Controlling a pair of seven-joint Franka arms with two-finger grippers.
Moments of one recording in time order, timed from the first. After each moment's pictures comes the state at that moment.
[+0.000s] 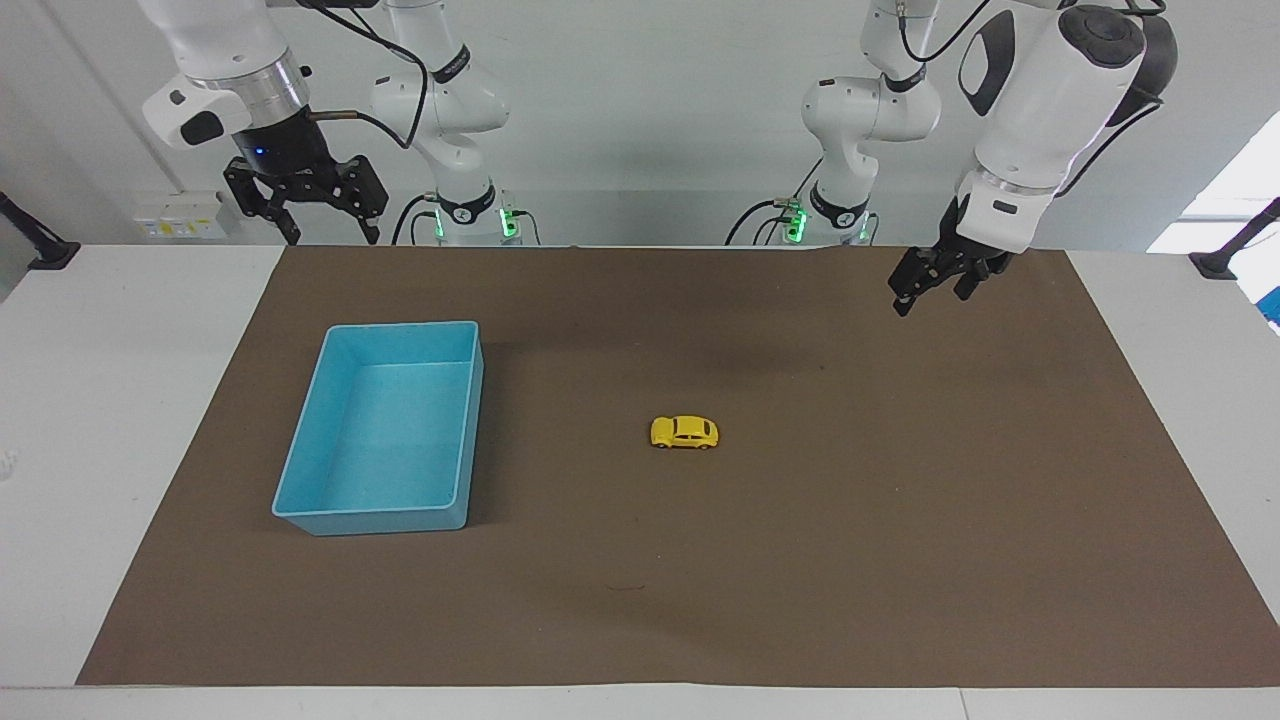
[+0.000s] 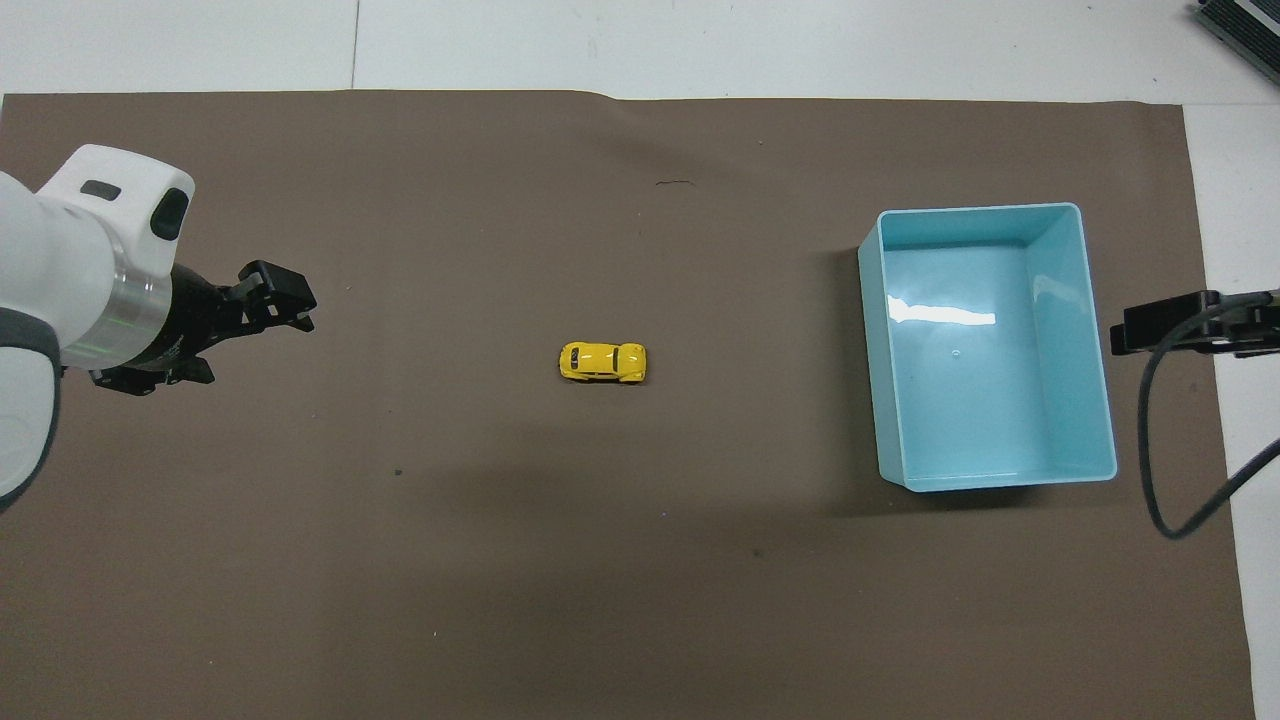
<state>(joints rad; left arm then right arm) -0.20 -0.03 -0.03 -1.76 -0.04 1.76 -0.73 0.06 -0.05 -0.05 -1.53 0.02 1.51 0.04</state>
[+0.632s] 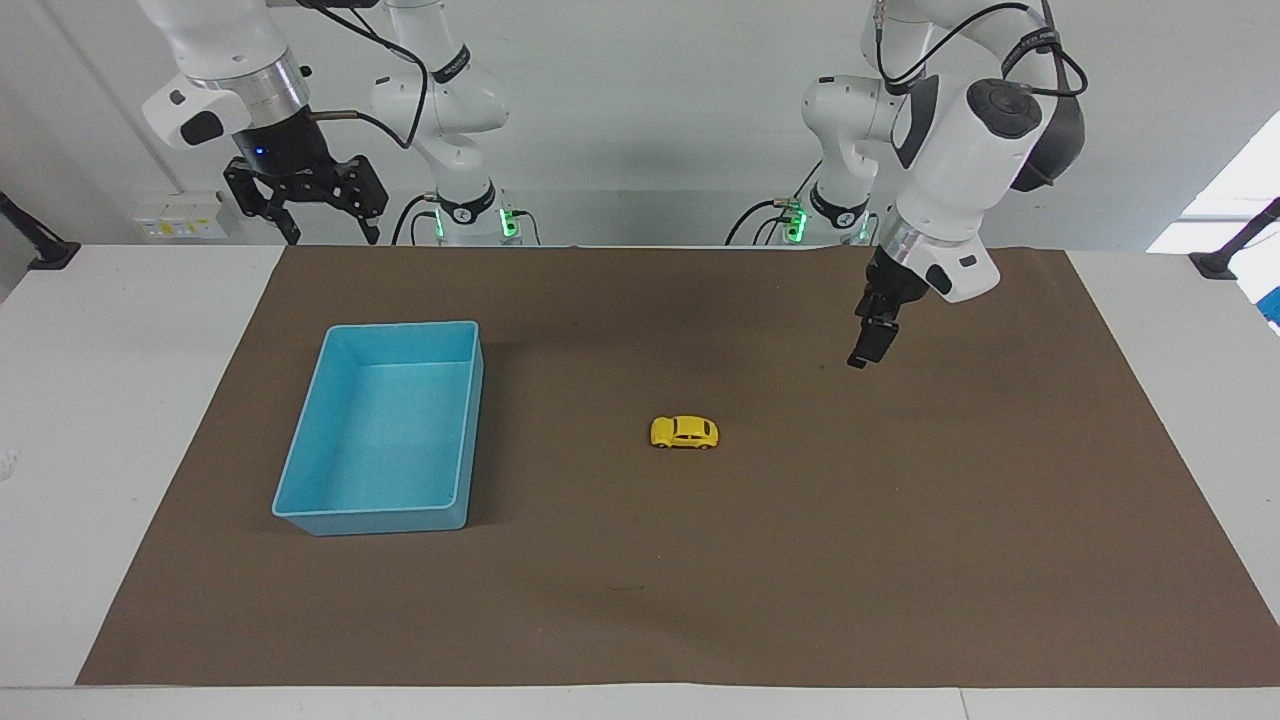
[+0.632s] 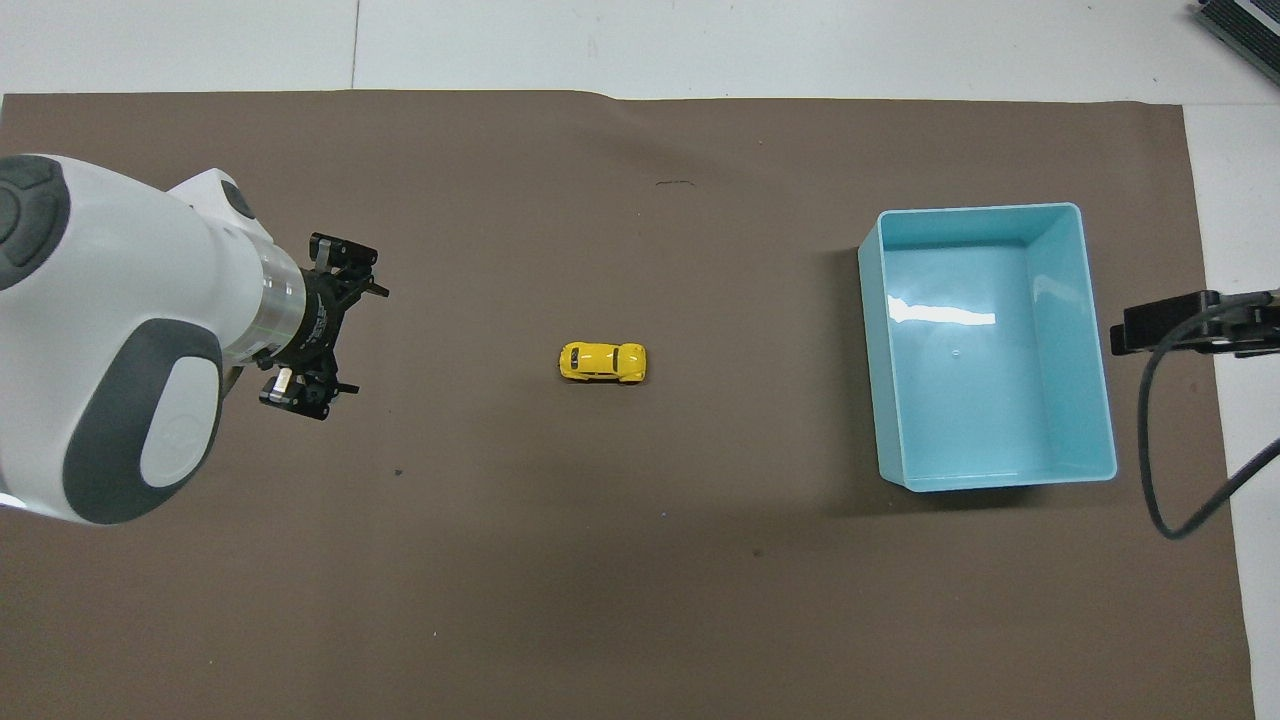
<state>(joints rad) -0.29 0.04 -0.03 -1.83 -0.10 1.96 -1.61 0.06 -0.05 -0.05 -1.53 0.02 1.51 0.04</state>
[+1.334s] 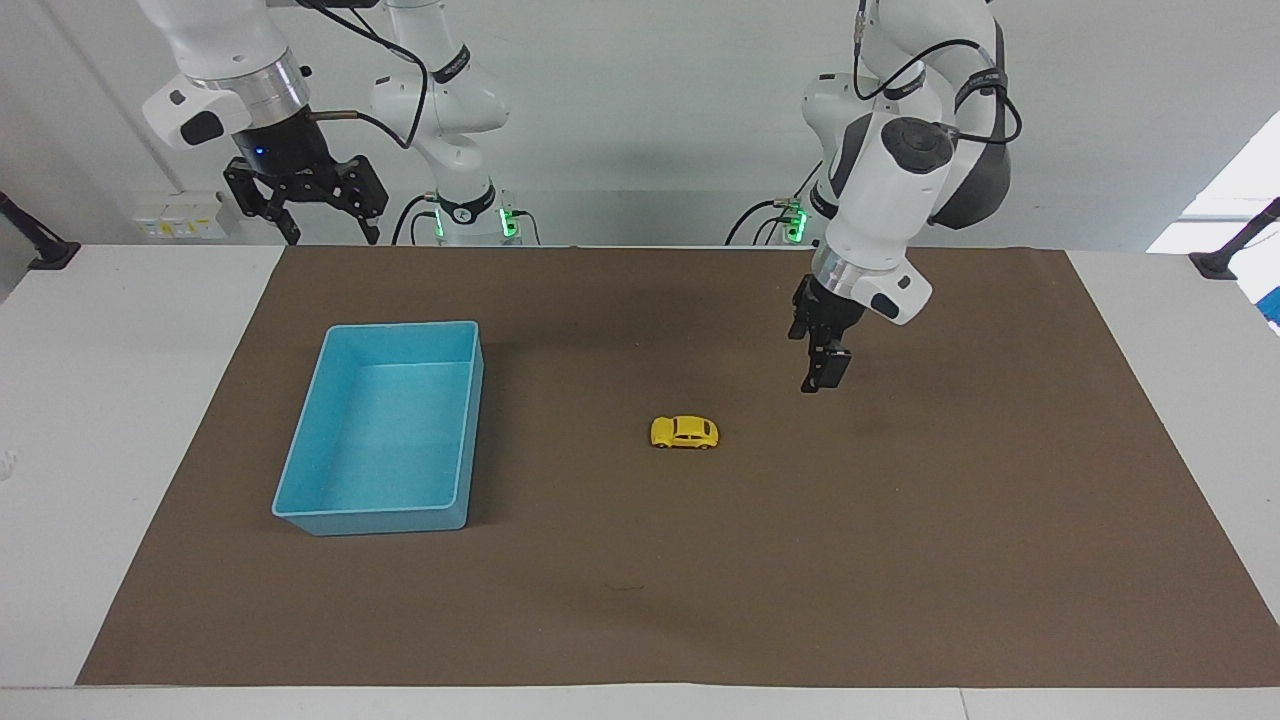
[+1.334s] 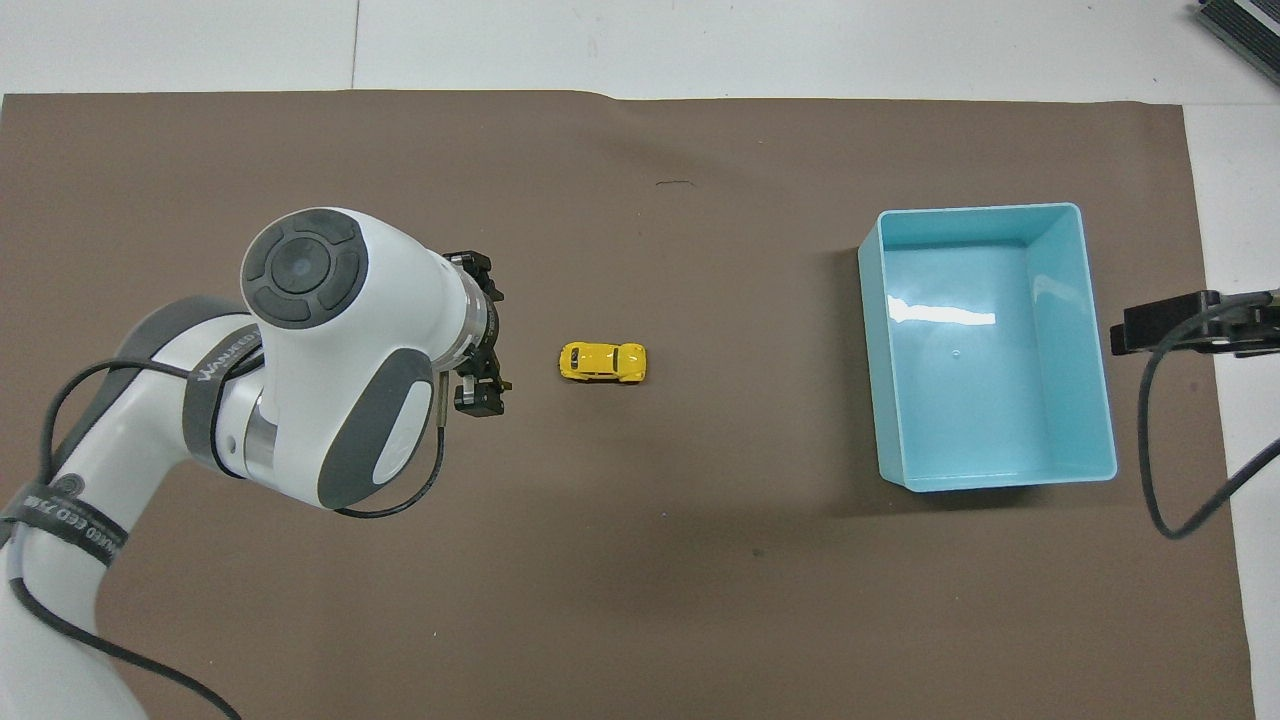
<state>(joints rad) -0.45 0.18 -0.03 -1.83 -0.10 2.12 -2.04 0.06 -0.05 -0.05 -1.53 0.02 1.51 0.04</state>
